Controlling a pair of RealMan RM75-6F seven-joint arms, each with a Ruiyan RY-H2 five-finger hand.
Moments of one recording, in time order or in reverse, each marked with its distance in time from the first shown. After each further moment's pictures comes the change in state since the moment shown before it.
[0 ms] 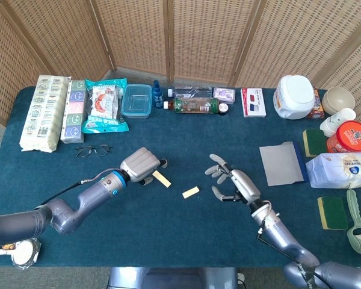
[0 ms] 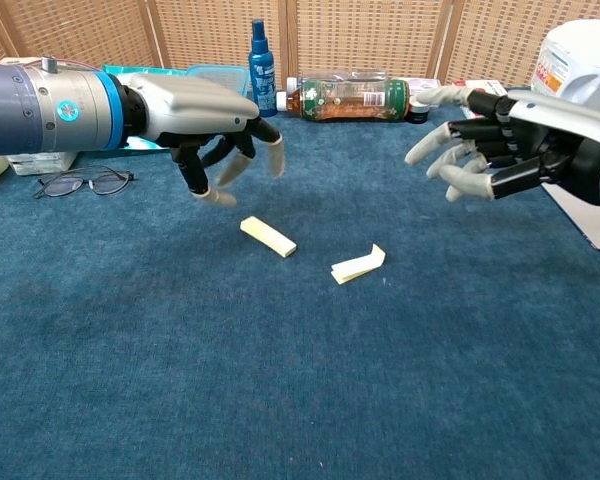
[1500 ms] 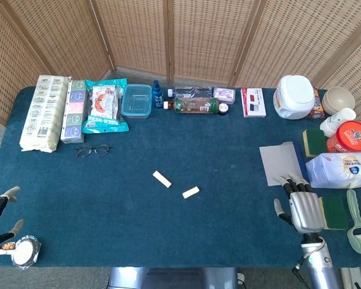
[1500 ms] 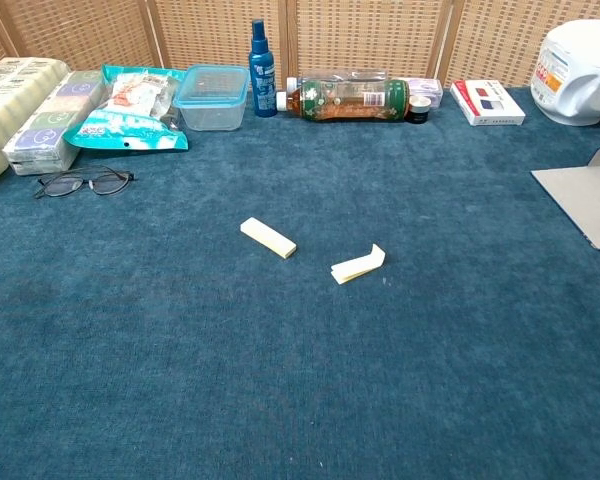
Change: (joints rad) left arm 0.945 0.337 0.281 -0.247 0.224 0.995 -0.209; right arm -0.357 0.163 -0.098 -0.245 0.057 0.422 -0.864
